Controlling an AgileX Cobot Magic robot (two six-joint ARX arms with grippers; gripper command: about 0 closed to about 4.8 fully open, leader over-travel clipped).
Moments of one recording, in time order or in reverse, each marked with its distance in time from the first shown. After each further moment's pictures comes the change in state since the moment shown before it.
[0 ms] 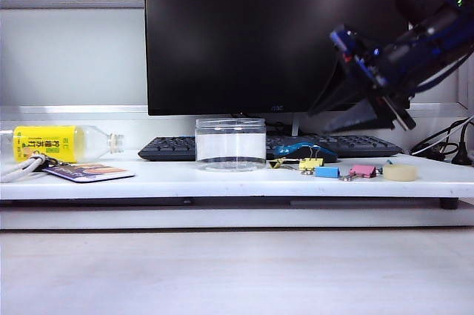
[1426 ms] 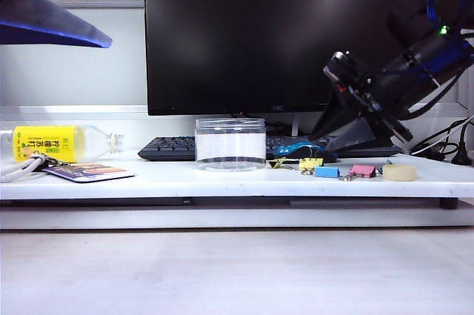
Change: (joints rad) left arm -0.326 0.203 0.035 -0.007 -0.392 0.097; right arm 0.006 0.087 0.013 0.070 0.090 -0.095
